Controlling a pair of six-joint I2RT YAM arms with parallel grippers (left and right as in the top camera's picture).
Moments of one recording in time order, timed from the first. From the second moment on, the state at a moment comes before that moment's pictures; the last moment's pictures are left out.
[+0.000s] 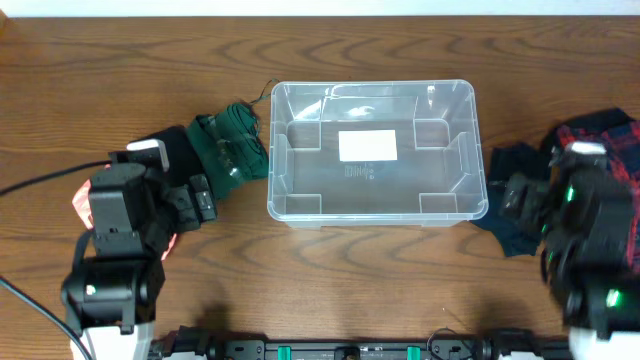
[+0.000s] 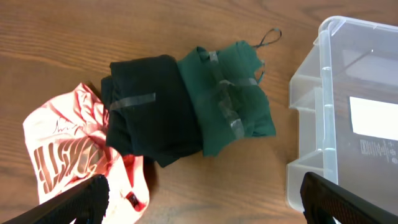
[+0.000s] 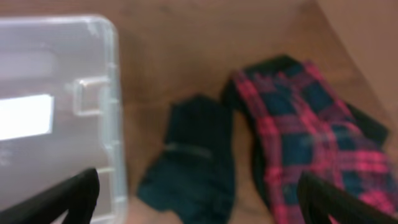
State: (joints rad) left arm 0.03 0.86 1.00 -0.91 -0.04 -0.15; right arm -0.04 0.87 1.01 -0.89 0.26 0.03
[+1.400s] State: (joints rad) left arm 0.03 0.88 1.03 -0.91 -0.04 -0.15; right arm -0.43 1.91 1.26 -0.83 0.50 -0.04
